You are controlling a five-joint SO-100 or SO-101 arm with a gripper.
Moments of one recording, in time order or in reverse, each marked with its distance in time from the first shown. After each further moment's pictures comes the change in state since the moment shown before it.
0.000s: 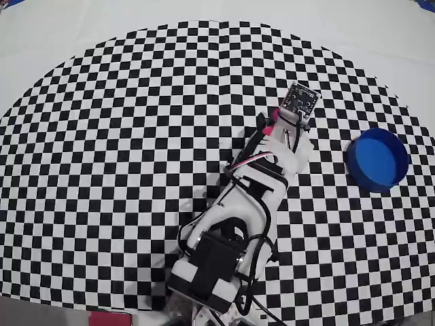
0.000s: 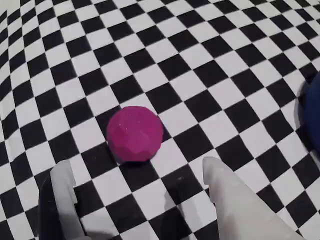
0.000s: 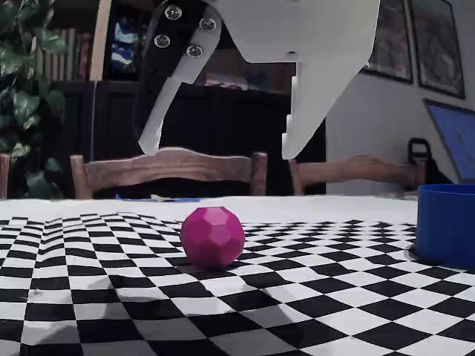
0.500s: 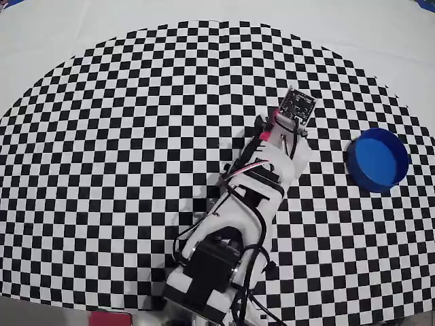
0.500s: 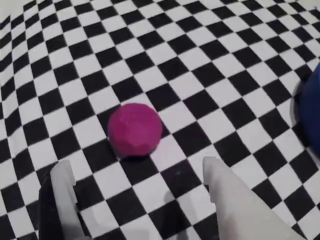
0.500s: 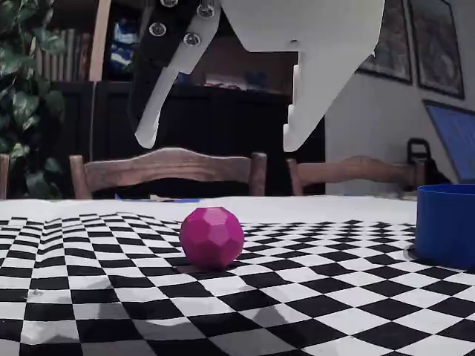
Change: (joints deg) arm 0.0 4.5 5.3 -2.1 0.0
